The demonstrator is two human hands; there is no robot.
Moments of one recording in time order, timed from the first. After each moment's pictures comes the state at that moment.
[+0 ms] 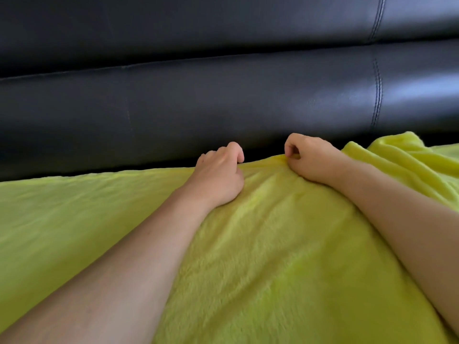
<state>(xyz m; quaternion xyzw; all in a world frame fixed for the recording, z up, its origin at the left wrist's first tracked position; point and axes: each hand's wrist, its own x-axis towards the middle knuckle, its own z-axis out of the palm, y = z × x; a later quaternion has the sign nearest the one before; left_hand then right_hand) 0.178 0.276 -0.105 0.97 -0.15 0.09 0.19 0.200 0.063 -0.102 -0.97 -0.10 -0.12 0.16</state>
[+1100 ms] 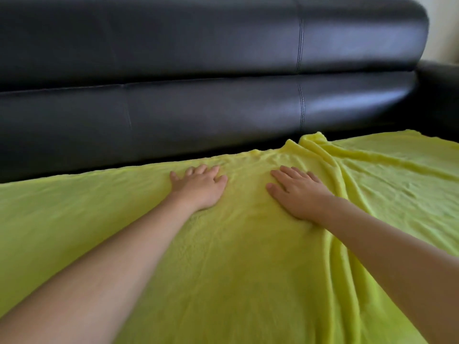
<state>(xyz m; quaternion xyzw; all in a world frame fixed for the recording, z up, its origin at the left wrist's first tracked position) 0.100 0.299 -0.098 0.99 -0.14 -0.03 0.06 0.008 0.086 -0.086 -1.00 0.04 0.01 0.05</state>
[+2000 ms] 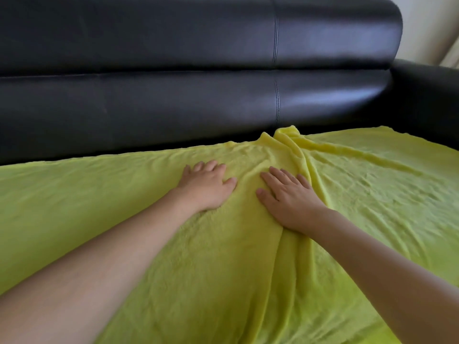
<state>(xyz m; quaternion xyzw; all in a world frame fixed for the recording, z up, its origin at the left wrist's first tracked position) 0.033 0.234 -0.085 0.98 -0.21 -0.02 0.04 -0.056 0.054 -0.094 -1.00 0.02 -0.02 0.09</state>
